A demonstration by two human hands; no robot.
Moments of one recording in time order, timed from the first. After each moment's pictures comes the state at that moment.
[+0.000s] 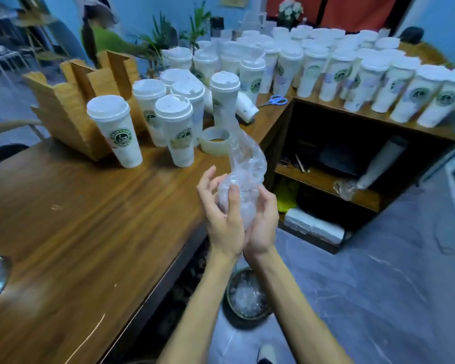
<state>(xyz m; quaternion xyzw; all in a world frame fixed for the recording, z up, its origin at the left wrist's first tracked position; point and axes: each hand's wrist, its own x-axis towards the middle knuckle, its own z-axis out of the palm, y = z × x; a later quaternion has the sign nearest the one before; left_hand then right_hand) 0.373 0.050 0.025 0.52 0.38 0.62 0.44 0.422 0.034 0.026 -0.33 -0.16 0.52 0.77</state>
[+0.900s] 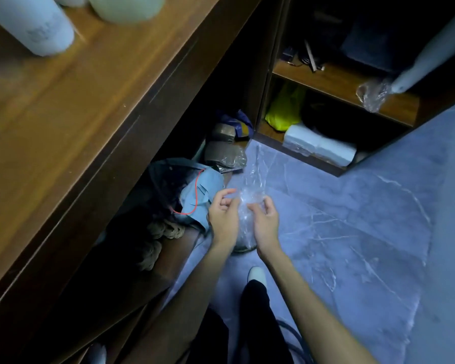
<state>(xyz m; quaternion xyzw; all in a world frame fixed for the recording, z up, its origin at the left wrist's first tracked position) 0.478 0.064 -0.297 0.41 0.63 0.33 0.58 0.548 0.022 -0.300 -0.70 -0.09 0.43 0.56</state>
